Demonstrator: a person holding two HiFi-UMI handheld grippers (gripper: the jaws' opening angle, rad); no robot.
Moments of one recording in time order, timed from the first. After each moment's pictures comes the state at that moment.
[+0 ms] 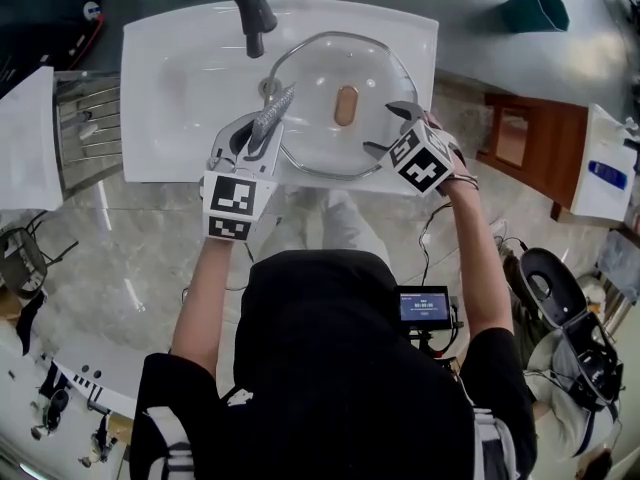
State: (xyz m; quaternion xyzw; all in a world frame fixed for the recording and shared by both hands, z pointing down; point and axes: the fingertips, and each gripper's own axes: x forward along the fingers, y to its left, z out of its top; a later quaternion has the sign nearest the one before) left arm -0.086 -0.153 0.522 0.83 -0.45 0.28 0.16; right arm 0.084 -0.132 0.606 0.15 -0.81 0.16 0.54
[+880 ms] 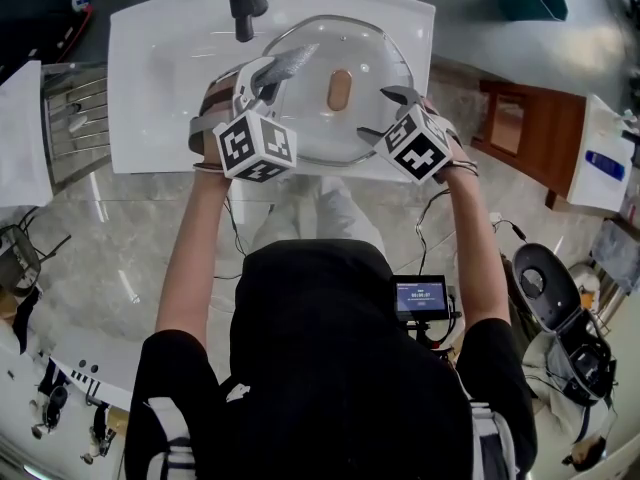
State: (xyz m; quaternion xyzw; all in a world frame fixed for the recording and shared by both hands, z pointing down) left arm -0.062 -0.211 0.561 0.80 -0.35 0.48 -0.08; right arm 0.080 -0.132 0.610 0.15 -0.81 0.16 0.54
